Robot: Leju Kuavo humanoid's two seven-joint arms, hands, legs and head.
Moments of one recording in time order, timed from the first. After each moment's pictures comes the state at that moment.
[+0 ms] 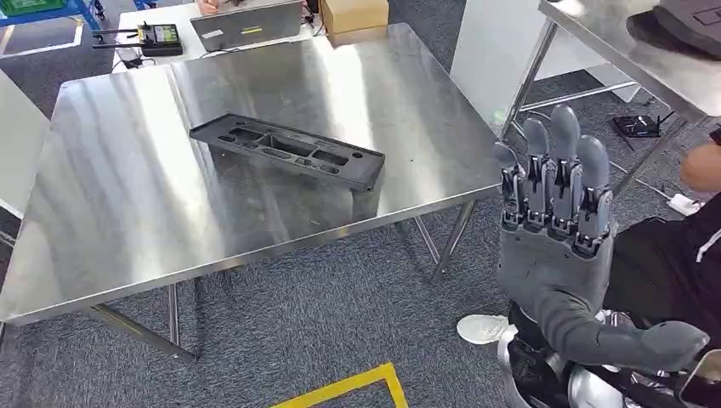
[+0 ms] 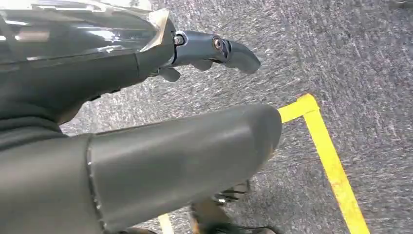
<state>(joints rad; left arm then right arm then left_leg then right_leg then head) -0.04 -0.03 0.24 -0.19 -0.44 0.13 -0.26 -0.04 0.08 0.19 -1.93 -0.25 0.36 -0.42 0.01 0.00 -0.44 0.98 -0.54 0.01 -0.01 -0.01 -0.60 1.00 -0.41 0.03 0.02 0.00</state>
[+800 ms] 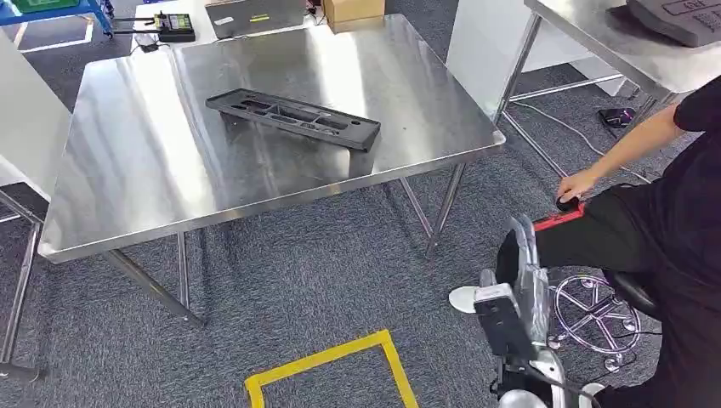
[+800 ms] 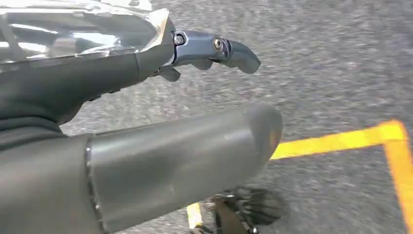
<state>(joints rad) 0.01 -0.03 0.32 -0.18 -0.40 0.19 -0.26 0.24 0.03 0.10 -1.46 0.68 -0.42 -0.15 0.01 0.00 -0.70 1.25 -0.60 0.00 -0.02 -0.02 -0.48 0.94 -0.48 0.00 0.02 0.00</state>
